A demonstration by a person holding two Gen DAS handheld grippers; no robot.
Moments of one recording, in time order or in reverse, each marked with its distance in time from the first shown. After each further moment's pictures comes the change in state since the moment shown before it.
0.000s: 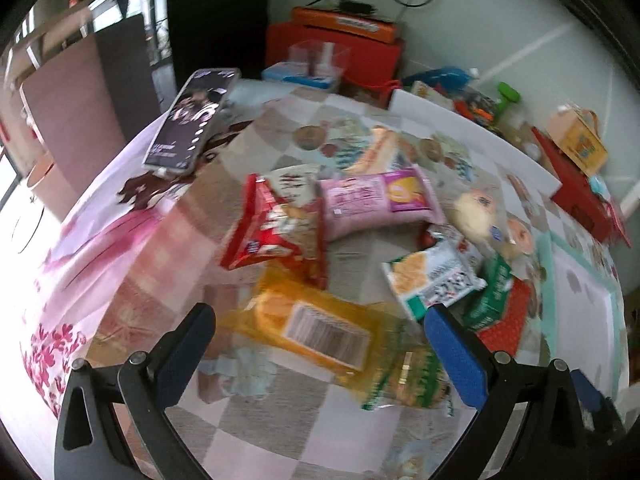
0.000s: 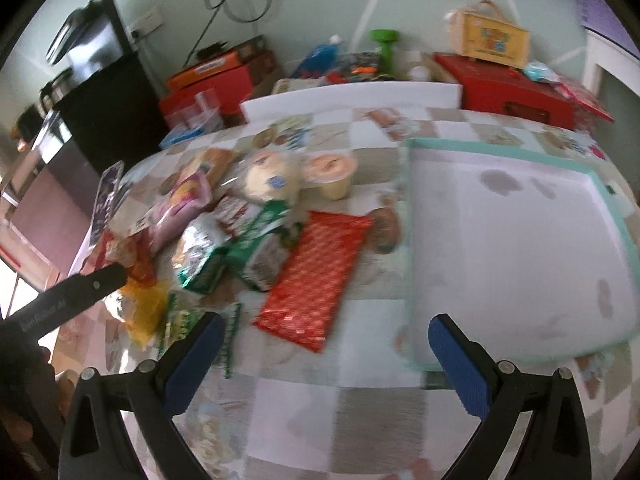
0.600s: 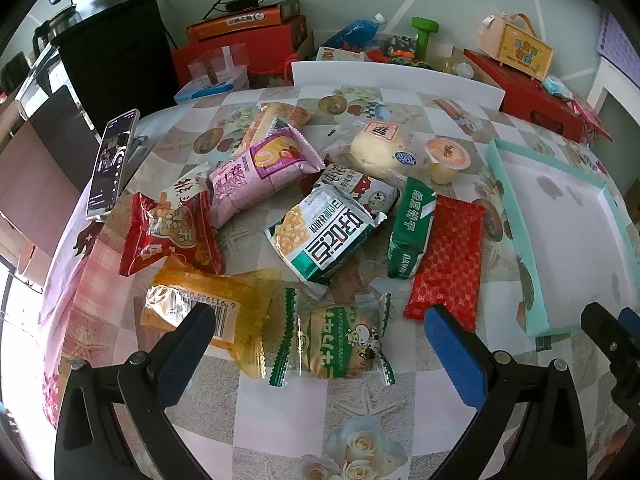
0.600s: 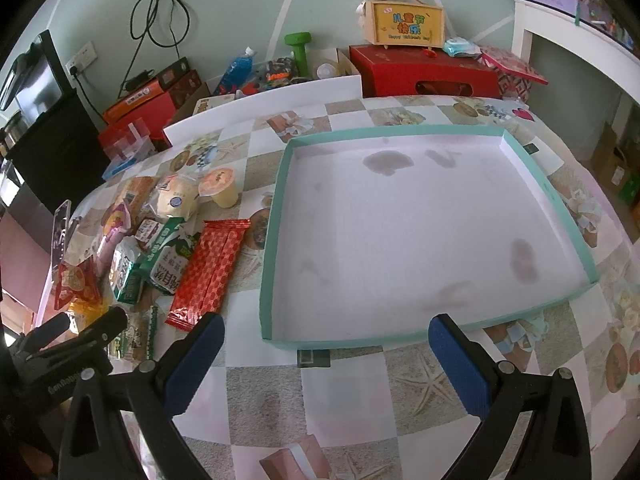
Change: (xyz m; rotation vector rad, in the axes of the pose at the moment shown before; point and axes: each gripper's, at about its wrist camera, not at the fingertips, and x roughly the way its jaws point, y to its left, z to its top) left arm 0.000 -0.090 -0.034 0.322 0.023 -0.015; right arm -0.037 -0.083 -0.012 0.156 -0.008 -0.159
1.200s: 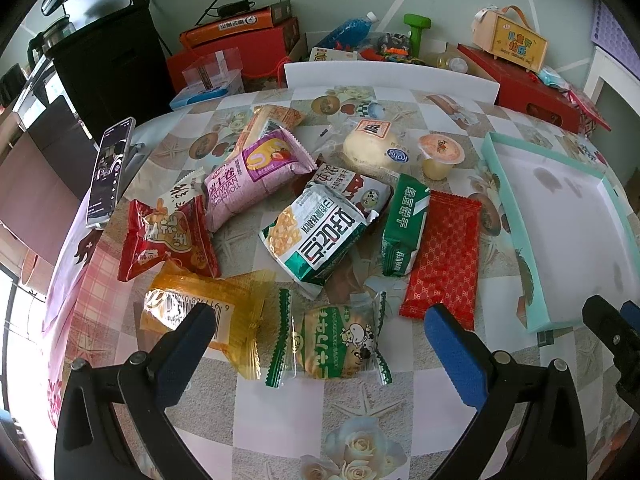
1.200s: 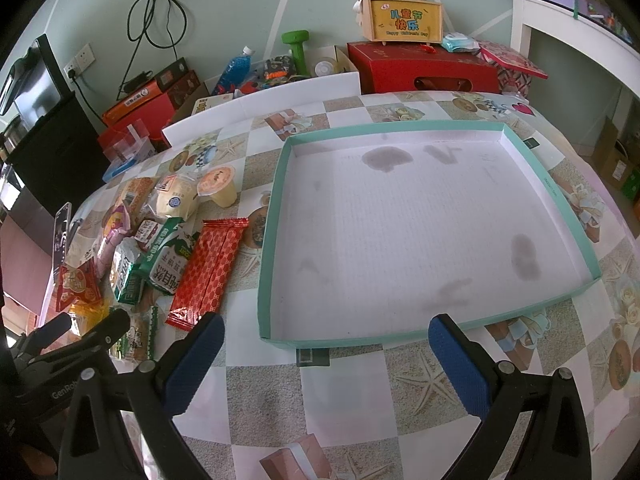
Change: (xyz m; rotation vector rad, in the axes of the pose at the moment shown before) left arm 0.000 -0.009 0.000 0.037 -0.003 0.017; right arm 0.002 -0.003 0.000 0.013 0.008 0.008
